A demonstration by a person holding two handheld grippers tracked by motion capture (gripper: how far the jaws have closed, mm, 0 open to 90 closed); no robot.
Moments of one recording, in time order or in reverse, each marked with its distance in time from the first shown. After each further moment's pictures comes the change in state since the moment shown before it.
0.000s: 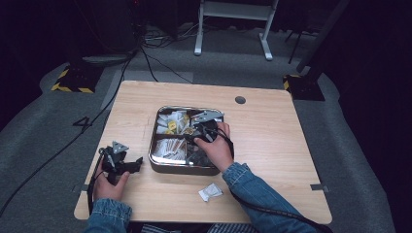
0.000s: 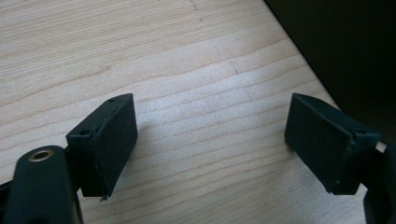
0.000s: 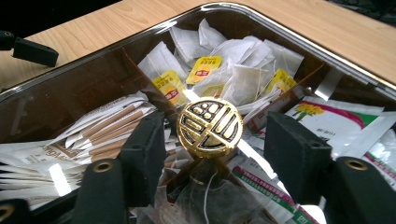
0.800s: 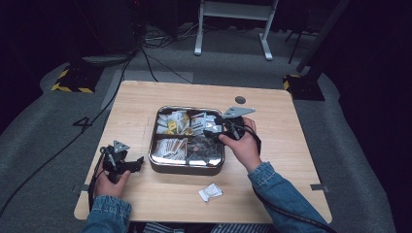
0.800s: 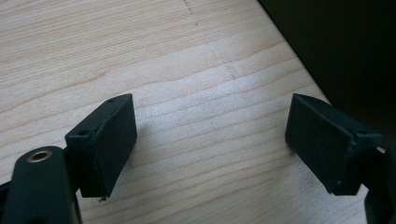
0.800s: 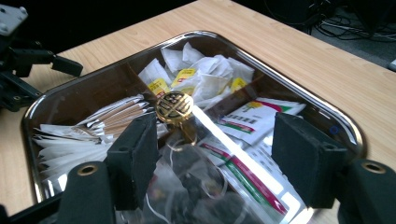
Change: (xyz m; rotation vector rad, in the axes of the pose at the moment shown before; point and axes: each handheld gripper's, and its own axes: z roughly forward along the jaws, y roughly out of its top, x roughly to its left) left arm 0.000 0.002 0.002 0.002 -0.013 0.010; right arm -0.035 -0.006 -0.078 -0.078 0.031 0.007
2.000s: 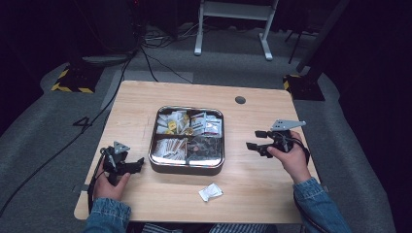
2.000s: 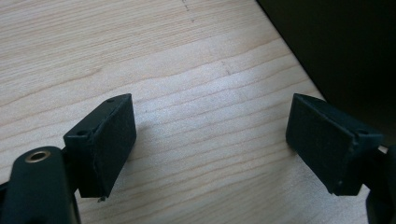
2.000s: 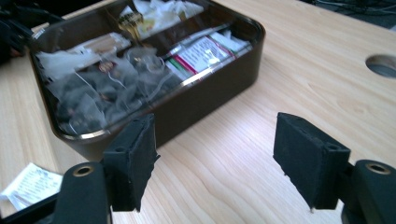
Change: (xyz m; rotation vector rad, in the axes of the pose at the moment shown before) left arm -0.003 -0.002 -0.001 0.002 0.000 0.000; right arm -0.065 -0.081 -0.099 0.038 0.013 0.046
